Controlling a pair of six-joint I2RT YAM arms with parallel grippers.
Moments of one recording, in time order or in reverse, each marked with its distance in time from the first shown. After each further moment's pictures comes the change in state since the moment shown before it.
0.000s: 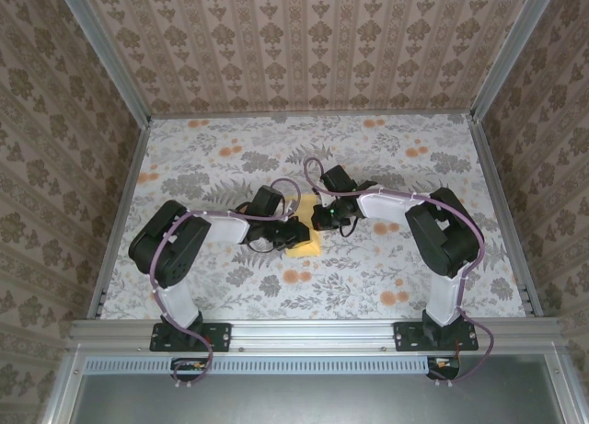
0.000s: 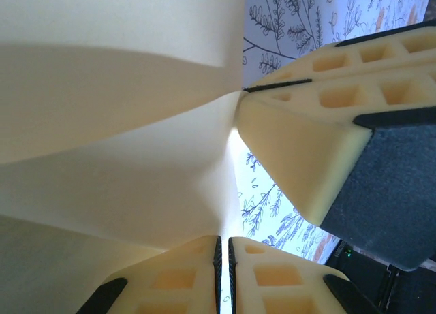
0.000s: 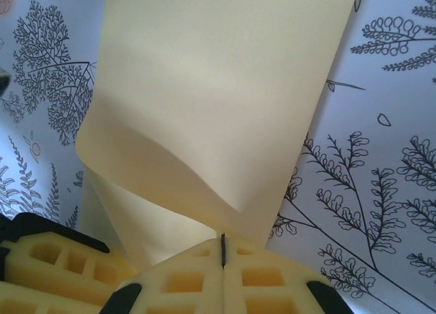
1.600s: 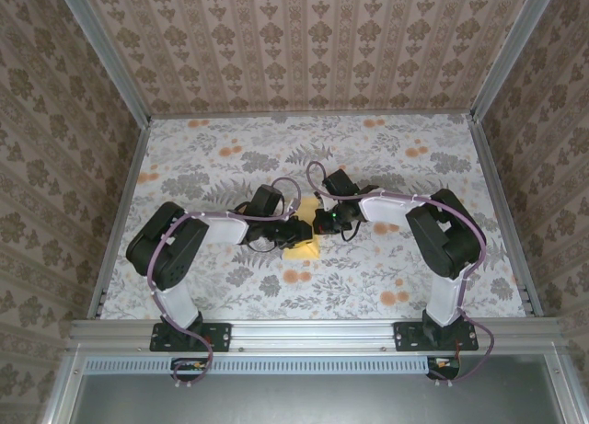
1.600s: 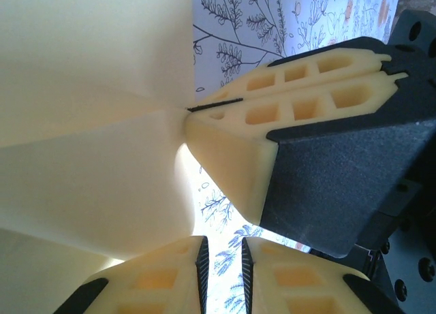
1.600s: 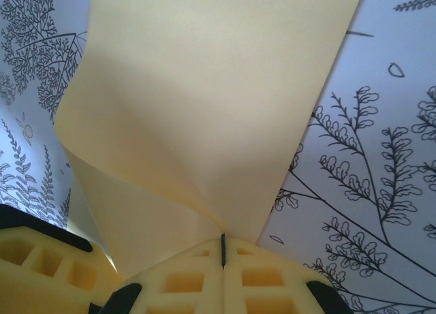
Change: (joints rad) left arm -0.002 -0.020 -0.008 0.032 0.042 -0.008; right arm 0.000 -0.015 -0.050 0.024 -0.025 0.026
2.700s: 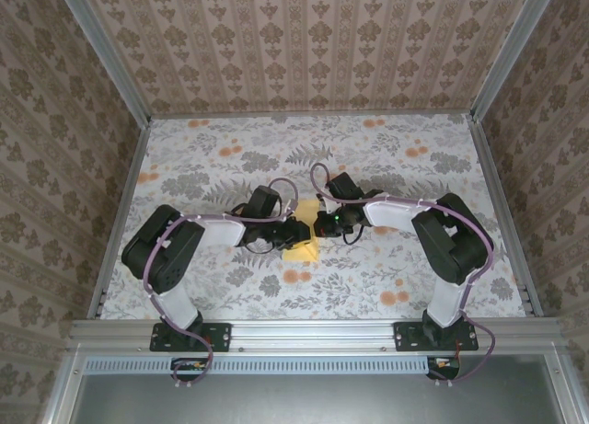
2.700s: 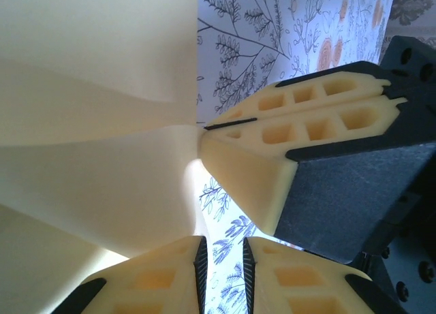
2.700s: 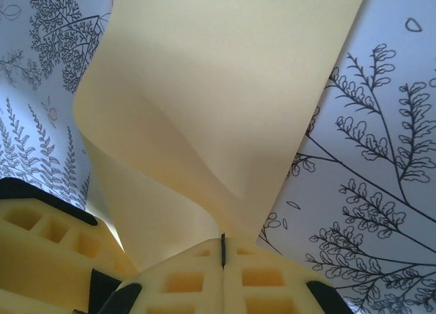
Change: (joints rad) left arm 0.006 -0.032 -0.026 0.006 0.005 -0.015; right arm 0.002 -0.052 -0.066 0.046 -0.034 0.034
